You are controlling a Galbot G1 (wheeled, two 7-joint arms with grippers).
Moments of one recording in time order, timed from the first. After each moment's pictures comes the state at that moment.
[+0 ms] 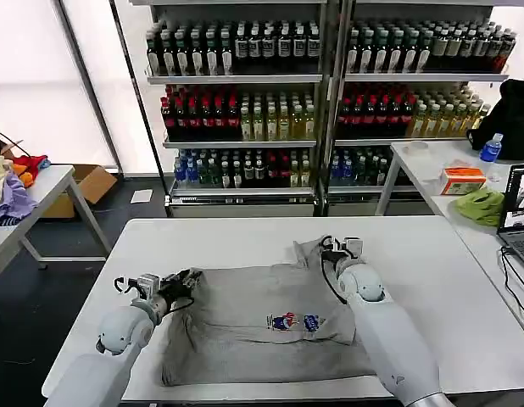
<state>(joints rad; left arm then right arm) 0.96 -1.08 -0.28 -1.57 -0.45 0.57 0.07 -0.65 1.32 0.20 1.25 0.53 -0.56 0.20</state>
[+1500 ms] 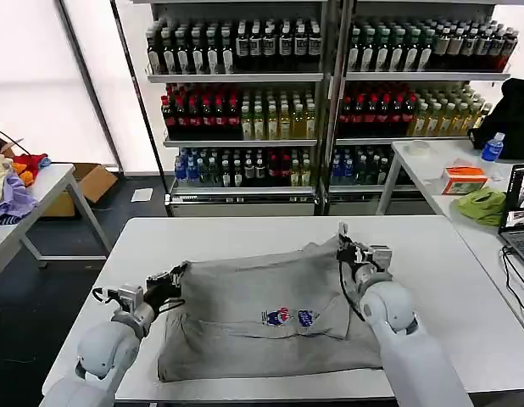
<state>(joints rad) 1.14 -1.07 -0.41 -1.82 -0.41 0.45 0.05 -0.96 1.24 0.34 1.78 0.52 -0.55 0.25</state>
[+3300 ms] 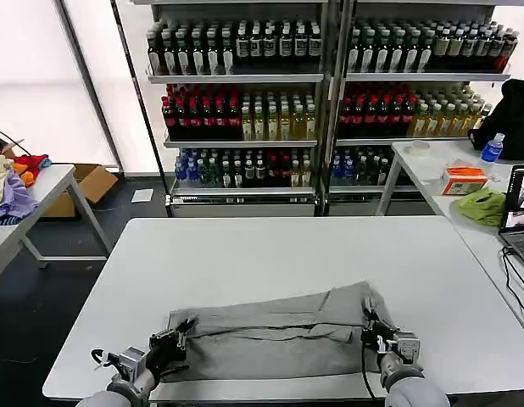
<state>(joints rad) 1.48 -1.12 -0.47 -2.00 -0.25 0.43 0.12 -1.41 1.22 0.44 2.00 0.41 -0.52 0.28</state>
